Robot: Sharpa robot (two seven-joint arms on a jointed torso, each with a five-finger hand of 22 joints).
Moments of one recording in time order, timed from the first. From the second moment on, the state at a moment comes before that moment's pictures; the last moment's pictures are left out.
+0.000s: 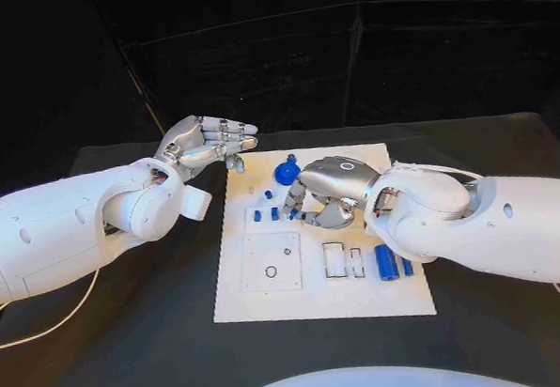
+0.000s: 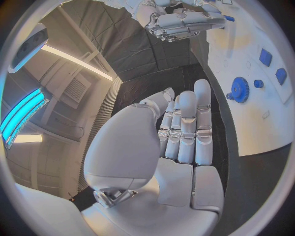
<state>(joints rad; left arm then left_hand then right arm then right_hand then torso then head) 1.32 -0.90 -0.18 1.49 -0.12 -0.23 0.39 1.43 -0.13 0.38 0.03 0.13 1.04 0.16 0.12 0.07 1.15 0.09 0.19 0.09 1.22 0.01 0.96 0.54 0.17 1.20 0.11 0.62 0.69 1.25 -0.65 -0.15 1.64 -1.60 -0.35 -0.09 1.41 -0.07 0.48 -0.06 0.17 1.12 0.15 0.13 0.08 1.15 0.07 0.22 0.15 1.47 0.00 1.36 1.23 0.15 1.21 0.09 1.19 0.84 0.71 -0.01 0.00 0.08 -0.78</state>
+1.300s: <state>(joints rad) 1.32 -0.88 -0.18 1.48 -0.12 -0.22 0.39 1.43 -0.13 0.37 0.03 0.13 1.03 0.16 0.12 0.07 1.15 0.10 0.19 0.09 1.22 0.01 0.96 0.54 0.17 1.20 0.11 0.62 0.69 1.21 -0.58 -0.21 1.61 -1.67 -0.26 -0.10 1.41 -0.07 0.48 -0.06 0.17 1.12 0.15 0.12 0.08 1.15 0.07 0.21 0.15 1.47 0.00 1.36 1.23 0.15 1.21 0.09 1.19 0.84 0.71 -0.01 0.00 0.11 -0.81</state>
